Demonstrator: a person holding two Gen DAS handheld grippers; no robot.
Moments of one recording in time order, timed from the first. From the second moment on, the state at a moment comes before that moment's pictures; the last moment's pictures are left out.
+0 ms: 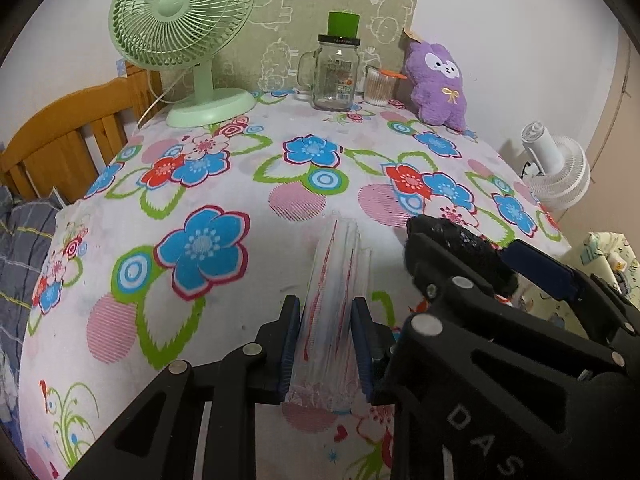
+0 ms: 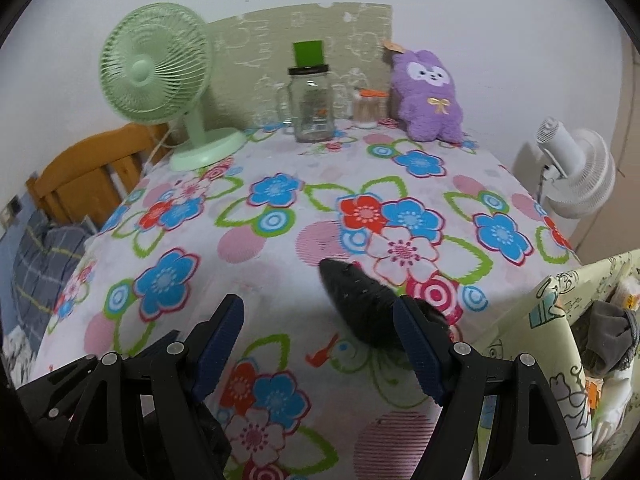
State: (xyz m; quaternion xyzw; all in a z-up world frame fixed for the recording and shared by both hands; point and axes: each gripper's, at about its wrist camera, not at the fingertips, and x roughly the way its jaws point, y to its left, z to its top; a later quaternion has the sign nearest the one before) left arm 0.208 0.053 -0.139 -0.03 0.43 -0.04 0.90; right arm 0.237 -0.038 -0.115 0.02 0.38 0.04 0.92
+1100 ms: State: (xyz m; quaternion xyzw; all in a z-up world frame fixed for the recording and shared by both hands) left arm 0.226 0.055 -0.144 -0.02 0.43 -0.04 0.90; right arm 0.262 -0.041 -0.136 0.06 0.43 0.03 0.90
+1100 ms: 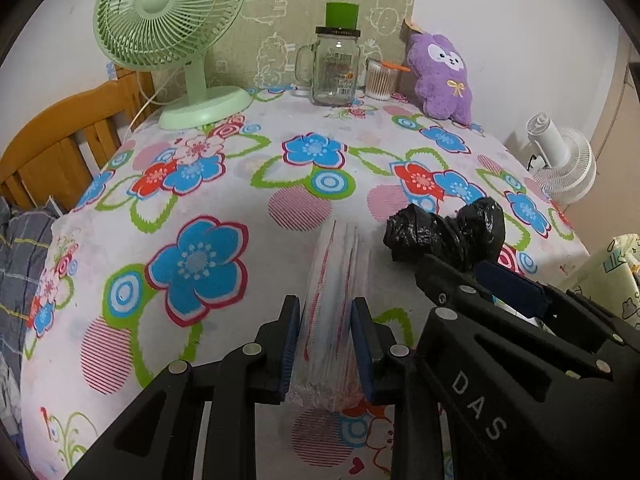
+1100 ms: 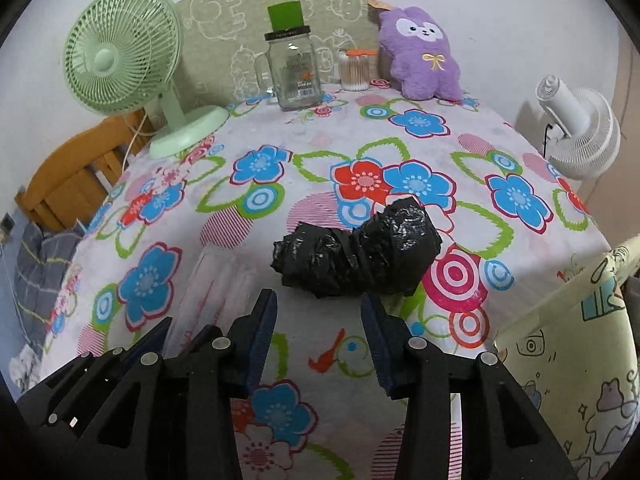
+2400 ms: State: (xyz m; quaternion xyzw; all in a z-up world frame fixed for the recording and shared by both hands) left arm 0.267 0.069 -0.158 -0.03 0.45 -0.05 0.89; right arm 0.312 -0.042 -0.160 0.06 0.45 -0.03 0.89
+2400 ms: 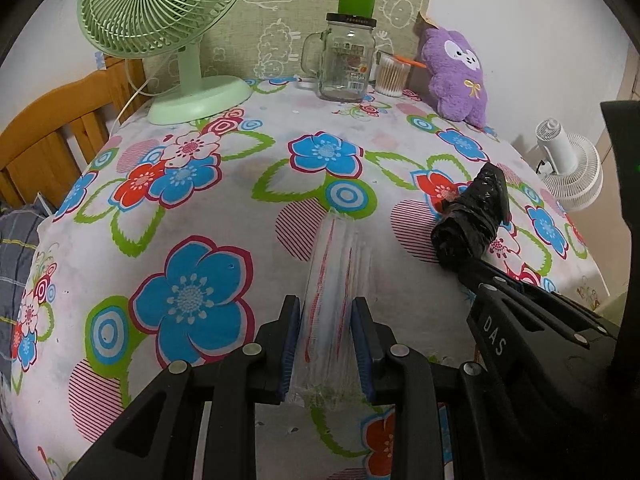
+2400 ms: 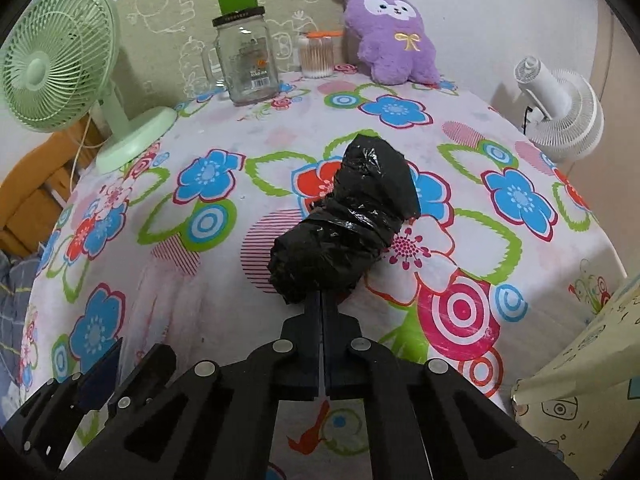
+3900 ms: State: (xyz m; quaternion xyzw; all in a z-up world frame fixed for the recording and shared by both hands) left arm 0.156 0.058 -0.090 -0.04 0.38 -0.03 0.92; right arm 0.192 -0.033 -0.071 0.03 0.39 0.06 0.92
